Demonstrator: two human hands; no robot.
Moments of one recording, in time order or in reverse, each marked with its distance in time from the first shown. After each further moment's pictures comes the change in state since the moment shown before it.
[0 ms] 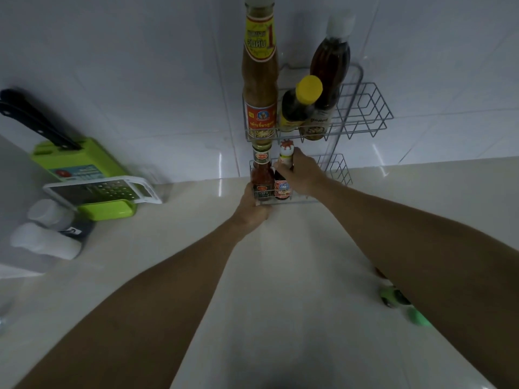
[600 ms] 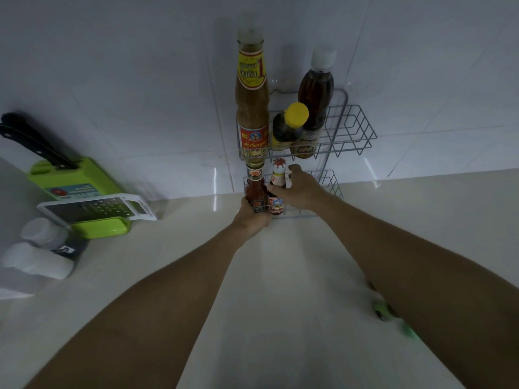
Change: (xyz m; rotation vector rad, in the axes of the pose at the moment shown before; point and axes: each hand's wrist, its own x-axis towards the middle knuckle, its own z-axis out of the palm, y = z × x) left_hand 0.008 0.019 0.004 0.093 0.051 -0.144; right_hand -0.018 -0.014 -0.022 -0.089 -0.066 0.125
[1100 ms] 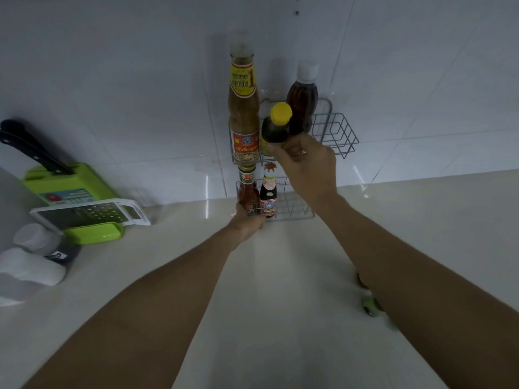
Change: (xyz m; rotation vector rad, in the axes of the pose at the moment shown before) left_hand 0.014 -0.010 0.006 -0.003 -0.019 0.027; right_hand -0.055 -0.036 -0.044 0.202 0.763 -0.461
